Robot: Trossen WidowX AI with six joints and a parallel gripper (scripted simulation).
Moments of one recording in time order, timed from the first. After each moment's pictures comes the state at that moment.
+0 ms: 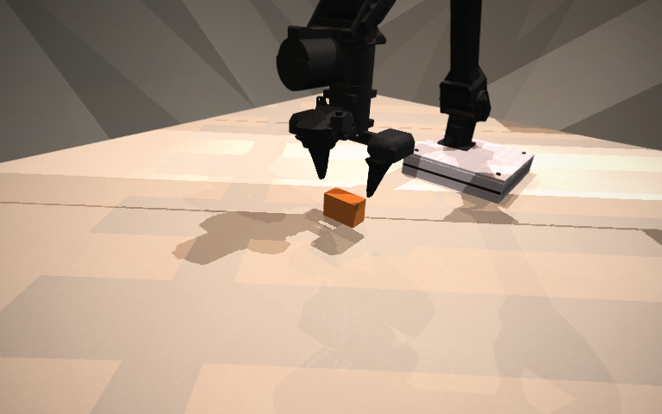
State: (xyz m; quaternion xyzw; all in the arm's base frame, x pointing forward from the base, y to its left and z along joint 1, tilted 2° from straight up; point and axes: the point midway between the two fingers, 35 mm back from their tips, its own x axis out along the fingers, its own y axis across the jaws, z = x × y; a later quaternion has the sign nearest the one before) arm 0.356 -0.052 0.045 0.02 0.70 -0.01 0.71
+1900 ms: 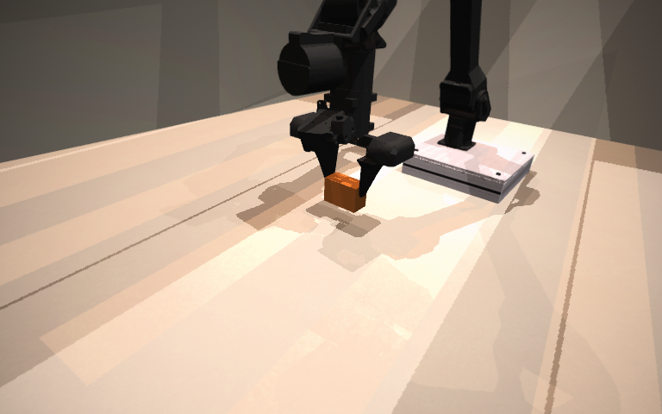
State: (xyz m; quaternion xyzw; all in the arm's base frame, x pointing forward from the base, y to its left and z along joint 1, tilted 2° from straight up) arm 0.354 -0.052 0.039 0.02 0.71 -0.01 0.71
